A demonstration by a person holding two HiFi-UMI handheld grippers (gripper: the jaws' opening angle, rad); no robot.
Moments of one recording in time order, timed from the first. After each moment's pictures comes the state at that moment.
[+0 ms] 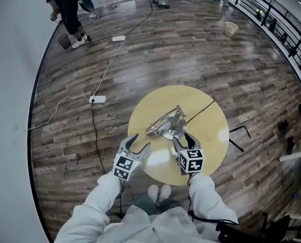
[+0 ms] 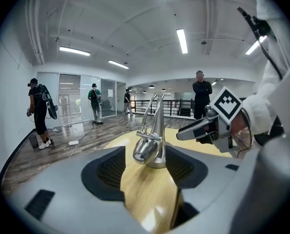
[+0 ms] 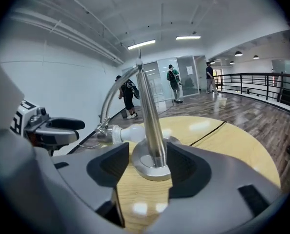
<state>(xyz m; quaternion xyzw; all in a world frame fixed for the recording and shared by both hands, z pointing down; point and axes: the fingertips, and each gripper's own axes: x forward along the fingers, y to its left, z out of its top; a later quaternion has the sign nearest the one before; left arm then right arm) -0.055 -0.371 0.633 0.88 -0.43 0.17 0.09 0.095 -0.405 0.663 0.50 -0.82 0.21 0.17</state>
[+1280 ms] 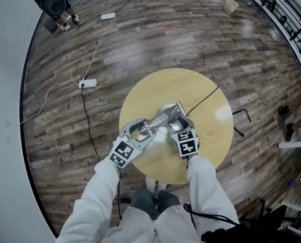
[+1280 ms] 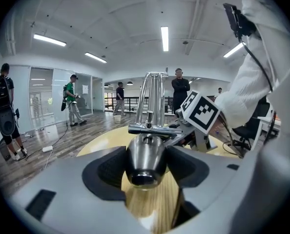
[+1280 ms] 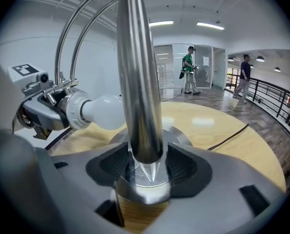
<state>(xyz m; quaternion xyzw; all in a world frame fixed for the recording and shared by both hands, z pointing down) -0.009 -0.443 0.682 0.93 -0.30 0.20 0.06 0.074 -0.486 0.746 0.45 -0.82 0.19 0.29</state>
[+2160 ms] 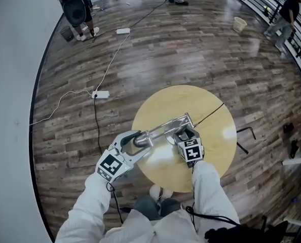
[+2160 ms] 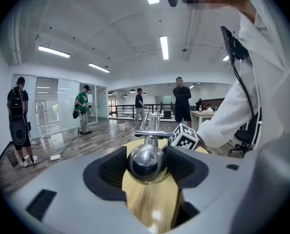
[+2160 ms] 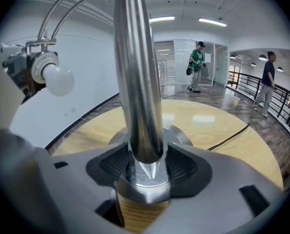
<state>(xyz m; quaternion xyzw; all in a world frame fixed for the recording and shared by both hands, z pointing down) -0.059 -0.405 0.567 0.93 -0.33 0.16 0.04 0.078 -0.482 0.746 0.44 -0.82 0.20 0.32</state>
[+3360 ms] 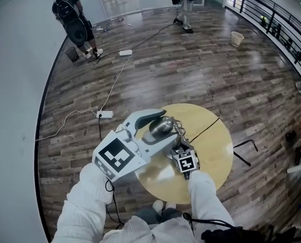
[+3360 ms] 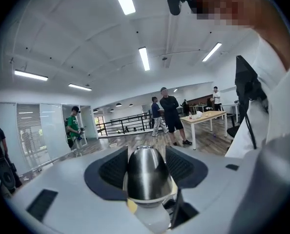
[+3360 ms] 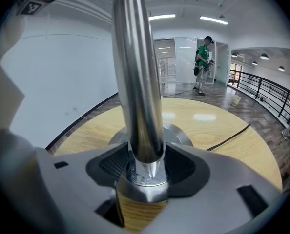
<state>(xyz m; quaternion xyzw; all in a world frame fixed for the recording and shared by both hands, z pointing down) 0.061 -0.444 0.334 0.95 -0.26 0.14 -0.07 0.087 -0.482 0.737 0.43 -0.82 0.21 0.32</state>
